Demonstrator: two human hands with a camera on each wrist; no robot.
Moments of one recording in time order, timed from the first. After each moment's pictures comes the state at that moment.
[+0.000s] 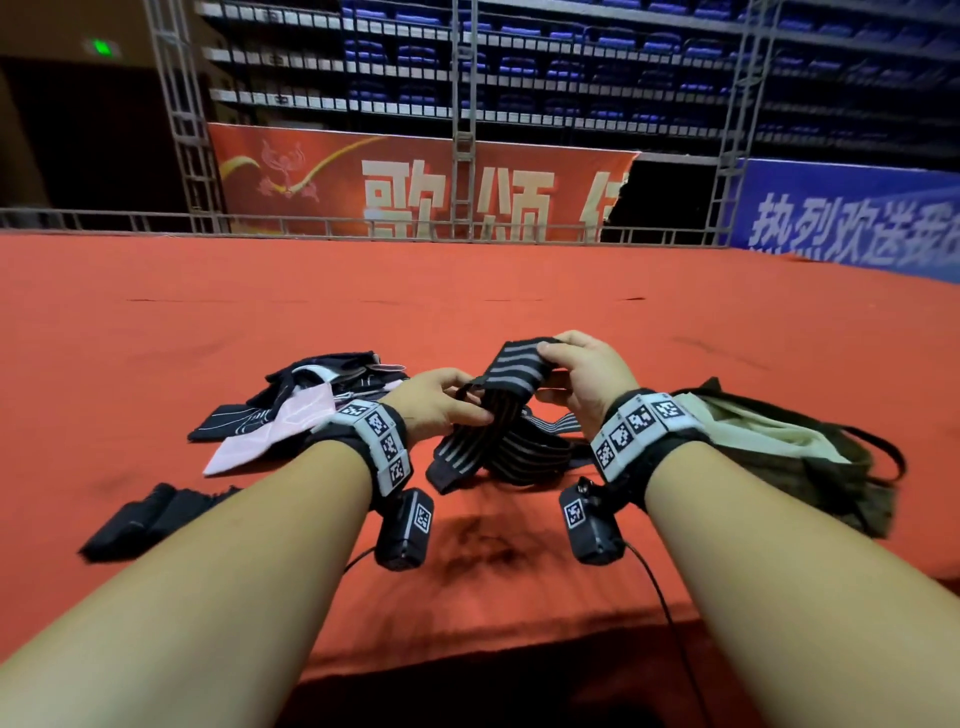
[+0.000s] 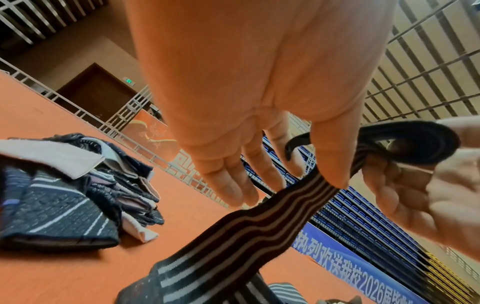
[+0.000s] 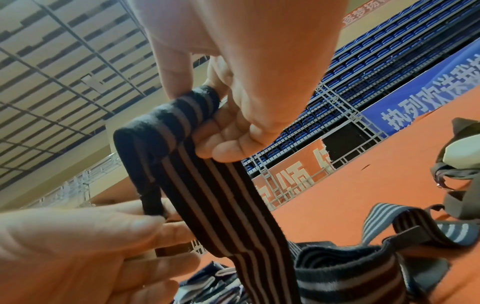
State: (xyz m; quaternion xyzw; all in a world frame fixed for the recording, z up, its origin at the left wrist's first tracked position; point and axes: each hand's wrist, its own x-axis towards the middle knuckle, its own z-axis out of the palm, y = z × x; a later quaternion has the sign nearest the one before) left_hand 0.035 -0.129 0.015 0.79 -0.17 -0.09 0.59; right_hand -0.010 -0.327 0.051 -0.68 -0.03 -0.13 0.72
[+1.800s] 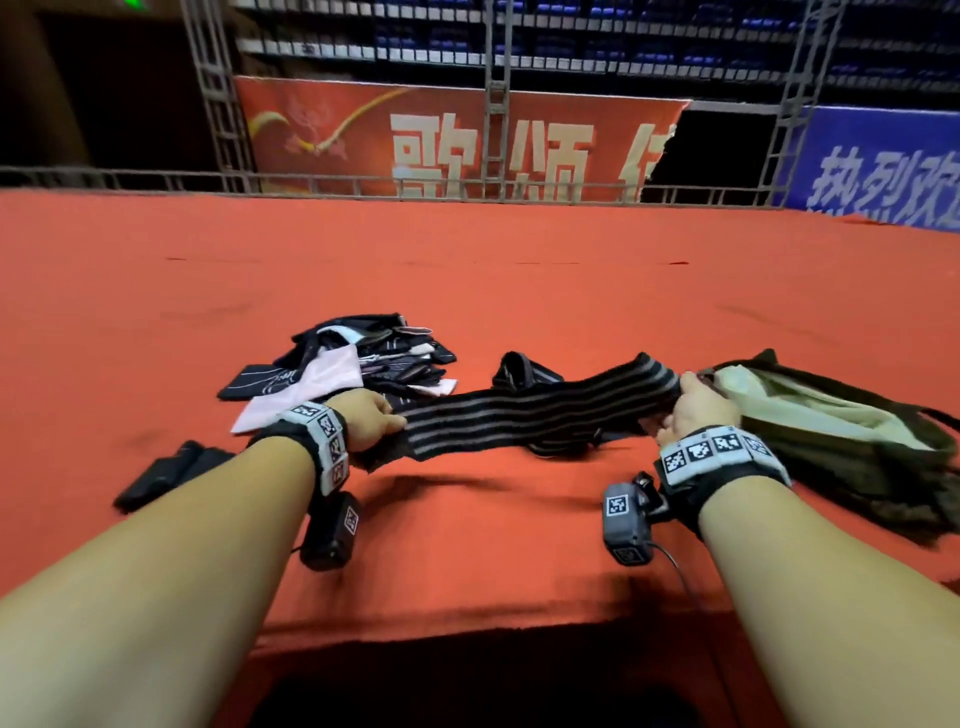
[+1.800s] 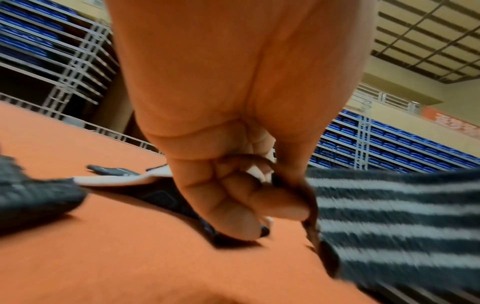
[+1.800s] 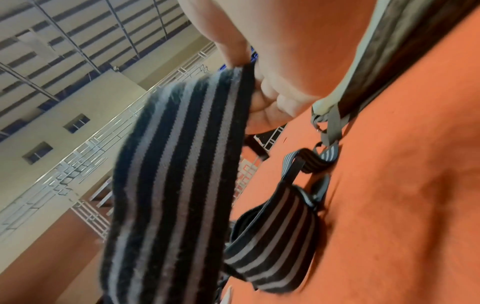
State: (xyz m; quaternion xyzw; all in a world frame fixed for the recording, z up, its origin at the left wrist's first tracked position) left_hand 0.061 -0.031 -0.046 0.94 0.03 -0.07 0.33; right_hand 0.037 -0.414 -0.039 -0.52 0.31 -0.23 0.77
